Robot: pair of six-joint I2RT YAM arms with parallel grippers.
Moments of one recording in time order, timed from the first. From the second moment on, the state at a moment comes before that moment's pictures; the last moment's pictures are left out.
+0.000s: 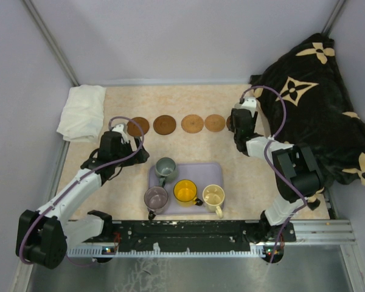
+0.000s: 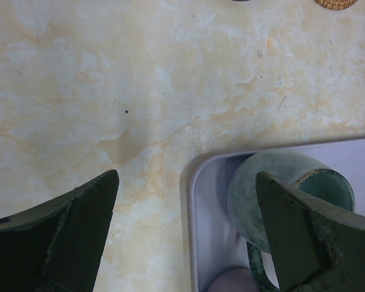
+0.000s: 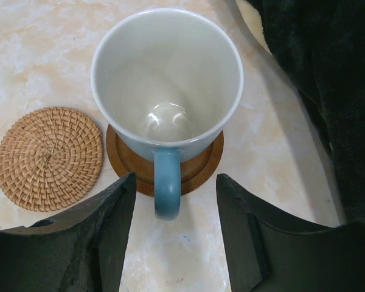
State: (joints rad) left arm -0.32 1.07 0.62 -0.24 0.02 -0.44; right arm 0.30 1.66 0.86 0.34 0.48 0.20
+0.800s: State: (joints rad) left arm -0.32 1.06 0.60 -0.24 0.02 -0.44; right arm 0.30 1.62 0.80 0.31 0.51 0.21
